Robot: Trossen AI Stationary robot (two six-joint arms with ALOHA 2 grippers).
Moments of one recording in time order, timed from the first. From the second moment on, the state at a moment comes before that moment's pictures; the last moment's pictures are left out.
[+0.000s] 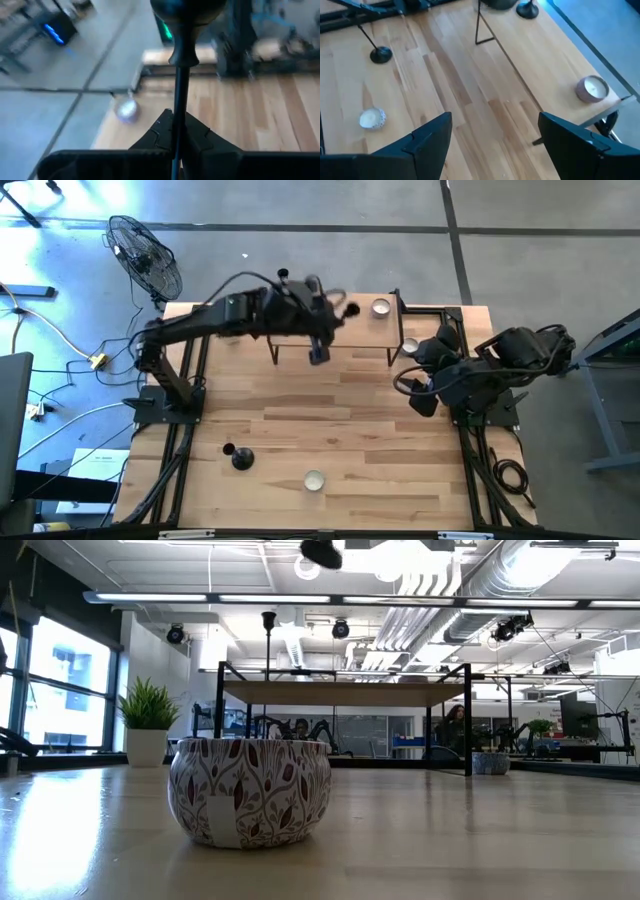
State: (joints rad) left arm 0.12 1.69 2.03 -0.76 -0.22 0.17; right arm 0.44 1.41 1.95 -1.57 0.61 0.71
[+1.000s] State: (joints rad) left arm 0.44 1.65 1.95 -0.42 0.02 -0.07; right arm 0.66 1.41 1.95 -1.57 0.73 0.70
